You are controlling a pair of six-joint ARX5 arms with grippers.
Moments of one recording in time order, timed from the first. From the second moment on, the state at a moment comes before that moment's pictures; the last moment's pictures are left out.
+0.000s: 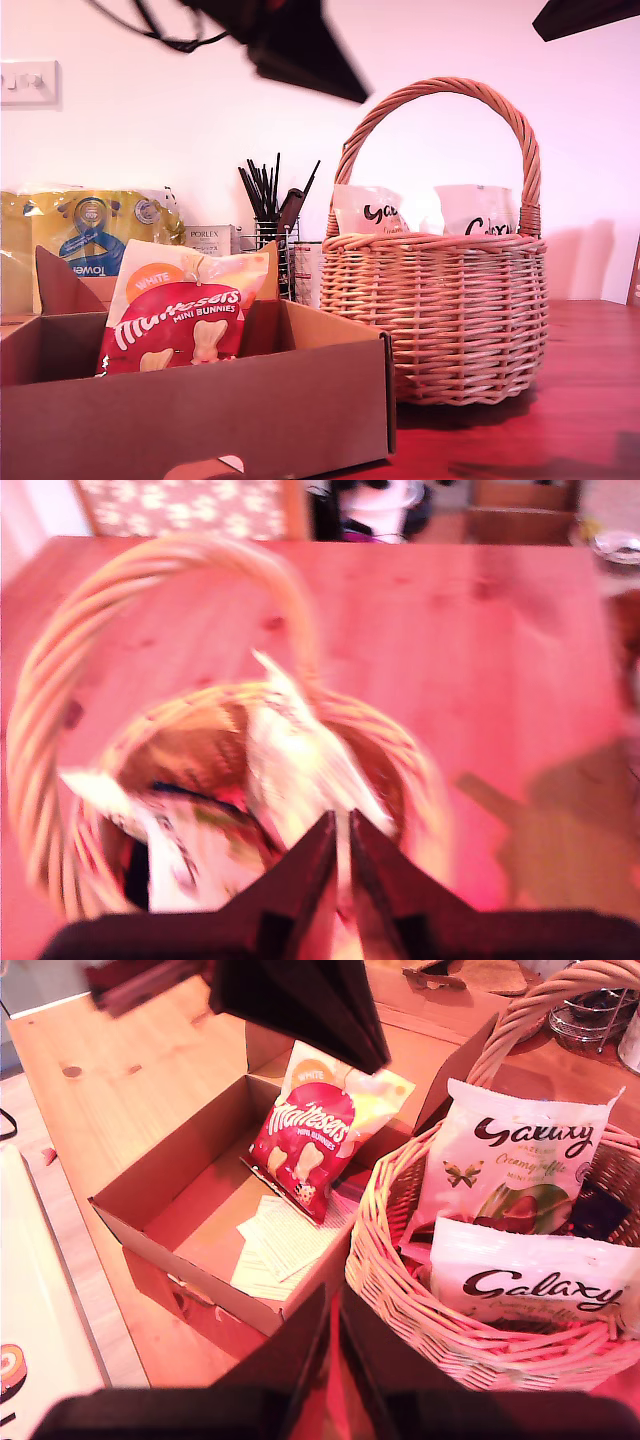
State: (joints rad) left arm -0.62 1.51 1.23 -0.46 0.51 0.48; right arm 0.41 0.72 0.77 -0.64 -0.49 -0.32
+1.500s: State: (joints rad) left arm -0.27 1.63 1.07 -0.50 0.54 0.68; right arm 0.41 0.72 0.77 -0.64 -0.45 -0.32
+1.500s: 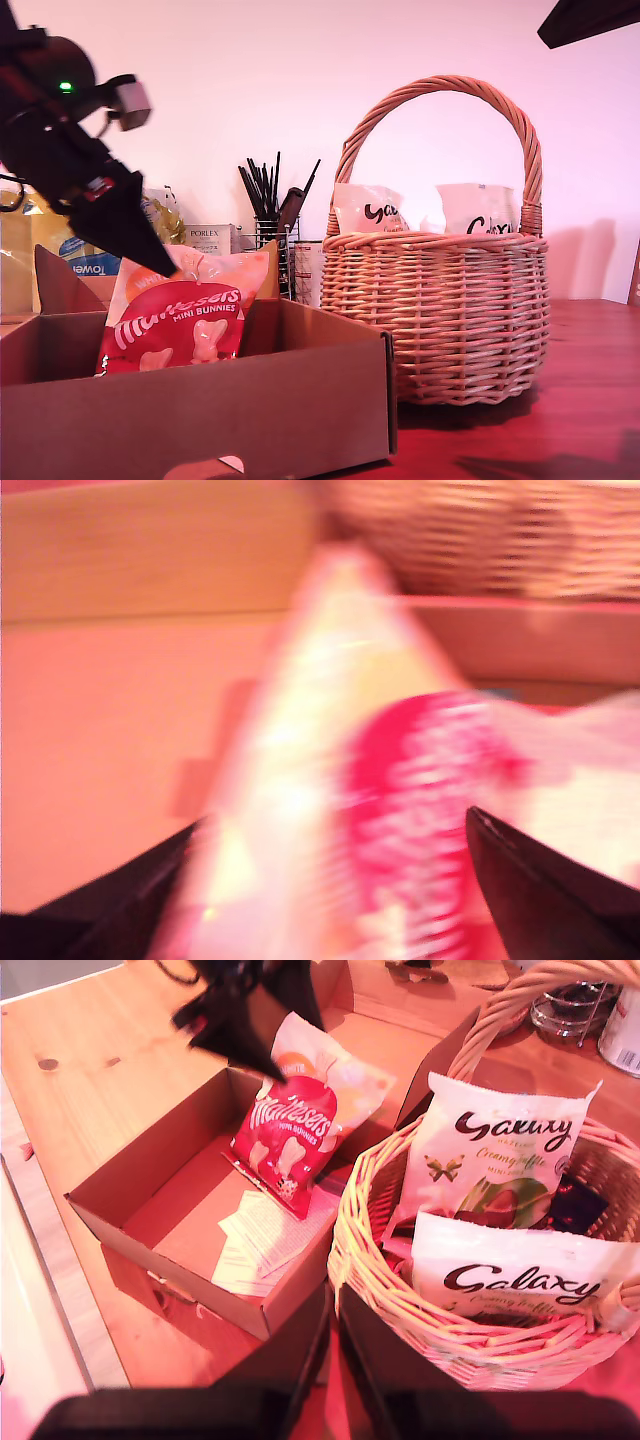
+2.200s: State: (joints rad) left arm -0.46 1.66 1.07 -0.68 0.49 0.66; right arm 0.41 0.72 0.77 -0.64 -0.45 -0.32
